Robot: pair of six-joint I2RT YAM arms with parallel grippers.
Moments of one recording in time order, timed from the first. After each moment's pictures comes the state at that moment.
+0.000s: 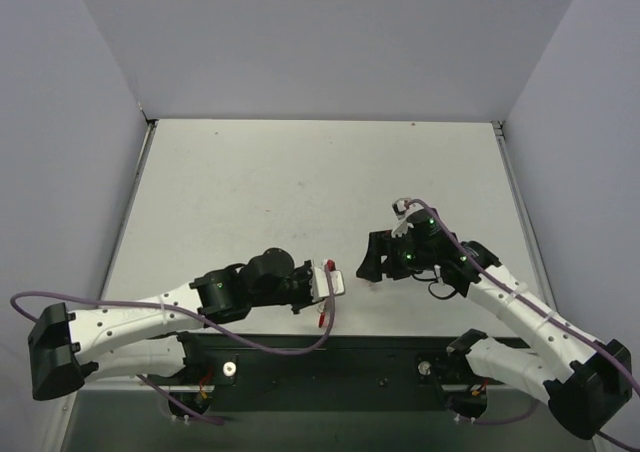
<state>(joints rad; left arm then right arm) -1.16 1.00 0.70 -0.18 0.11 0.27 0.60 0.99 0.73 -0.54 -0.31 0.44</state>
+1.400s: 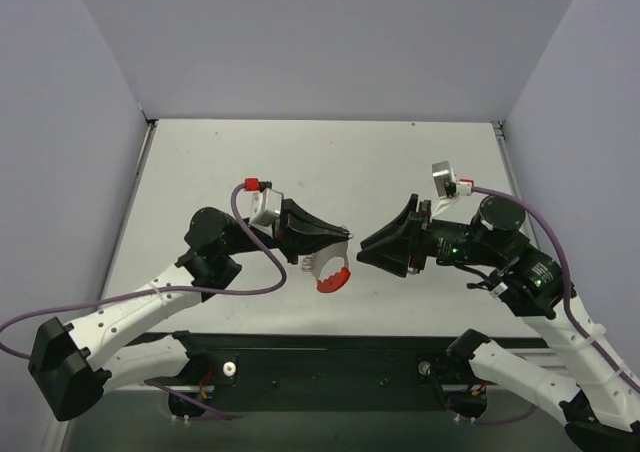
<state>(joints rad) -0.82 1.06 0.79 0.71 0.72 -0.33 0.66 0.78 1.09 -0.40 -0.65 0.45</state>
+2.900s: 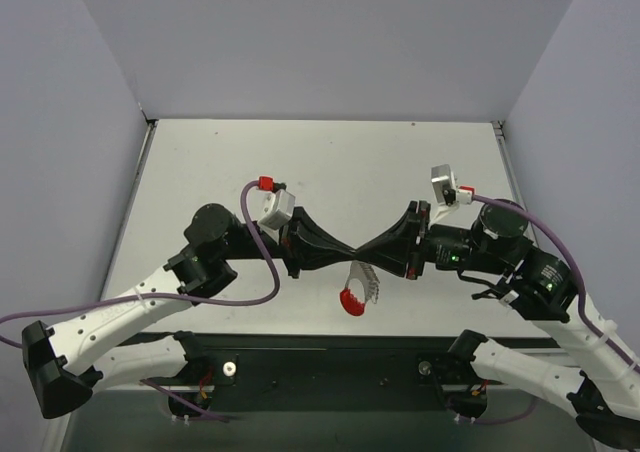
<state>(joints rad) -0.94 1.02 0.93 0.40 0.69 -0.36 0.83 0.82 1.18 -0.47 -0.48 0.39</state>
